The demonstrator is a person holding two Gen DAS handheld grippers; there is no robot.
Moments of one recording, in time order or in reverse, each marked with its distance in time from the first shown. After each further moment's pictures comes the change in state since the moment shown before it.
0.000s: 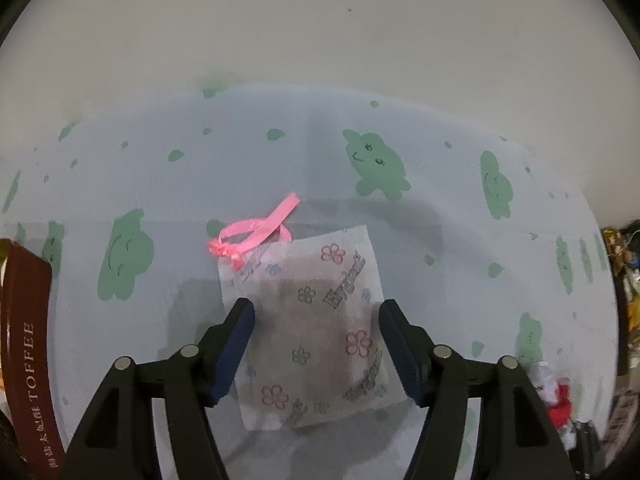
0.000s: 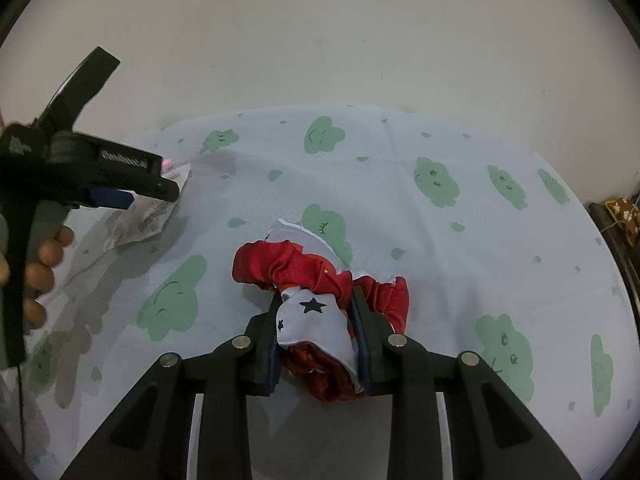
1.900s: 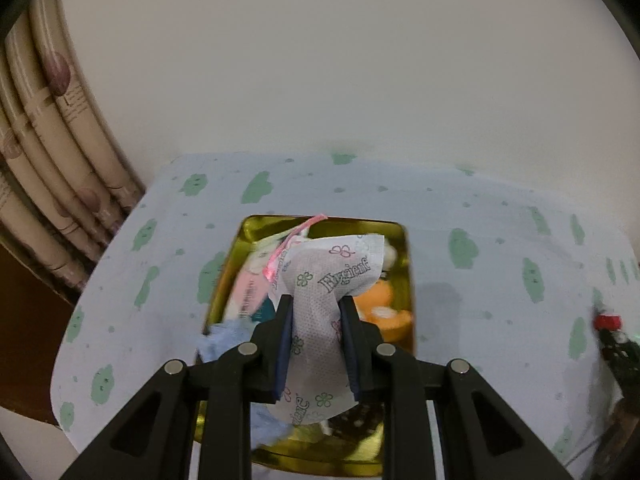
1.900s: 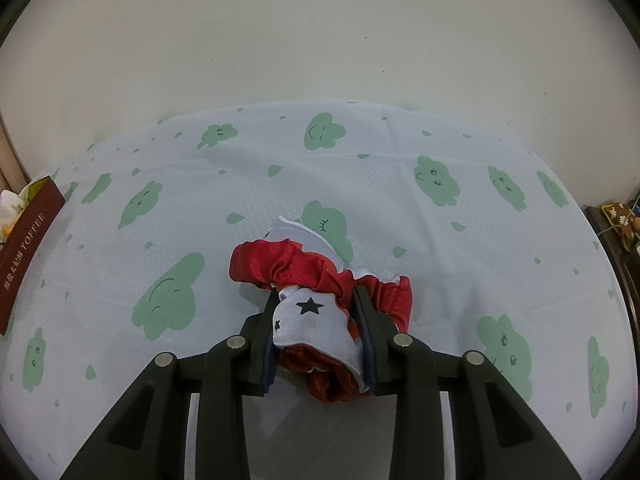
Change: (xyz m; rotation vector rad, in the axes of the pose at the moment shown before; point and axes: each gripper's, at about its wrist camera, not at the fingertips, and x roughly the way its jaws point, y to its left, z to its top) left arm -0.184 0.236 -0.078 -0.106 -0.205 0.269; right arm 0.002 0.004 0.001 -0.024 0.014 -0.035
